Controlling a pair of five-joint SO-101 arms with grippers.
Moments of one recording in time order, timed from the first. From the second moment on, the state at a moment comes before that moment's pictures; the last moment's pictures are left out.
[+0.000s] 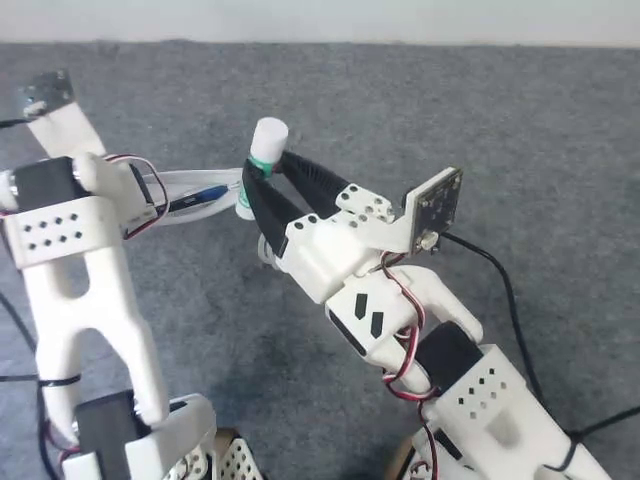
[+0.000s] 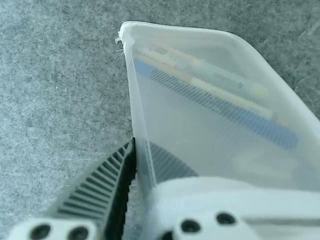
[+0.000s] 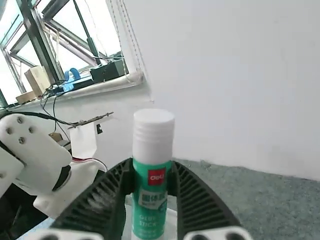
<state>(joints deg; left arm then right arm) -21.6 -13.4 3.5 95.7 17.5 -44.7 -55.5 49.0 9.5 -20.1</state>
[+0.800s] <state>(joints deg) -19.6 -13.8 4.8 95.7 17.5 -51.8 -30.1 49.1 -20.5 -10.3</state>
